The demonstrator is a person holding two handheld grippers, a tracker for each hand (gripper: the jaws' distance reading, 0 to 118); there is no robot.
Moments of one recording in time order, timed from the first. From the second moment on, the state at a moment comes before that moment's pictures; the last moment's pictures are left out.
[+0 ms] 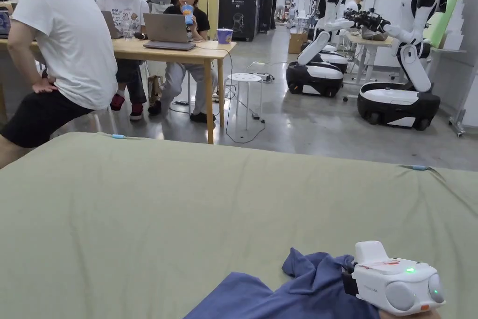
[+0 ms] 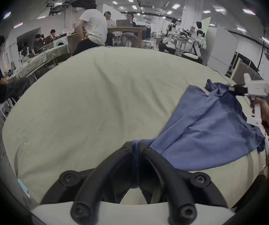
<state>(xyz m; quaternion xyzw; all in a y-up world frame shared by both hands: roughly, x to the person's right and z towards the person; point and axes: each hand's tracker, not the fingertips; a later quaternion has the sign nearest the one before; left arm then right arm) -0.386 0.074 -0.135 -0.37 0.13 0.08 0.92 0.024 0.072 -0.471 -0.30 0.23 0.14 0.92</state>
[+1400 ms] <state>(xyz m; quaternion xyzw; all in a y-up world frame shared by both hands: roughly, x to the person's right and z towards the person) -0.338 0.439 -0.326 -0.06 0.19 -0.09 0.98 0.119 0.472 -0.405 0.02 0.02 0.08 1.00</state>
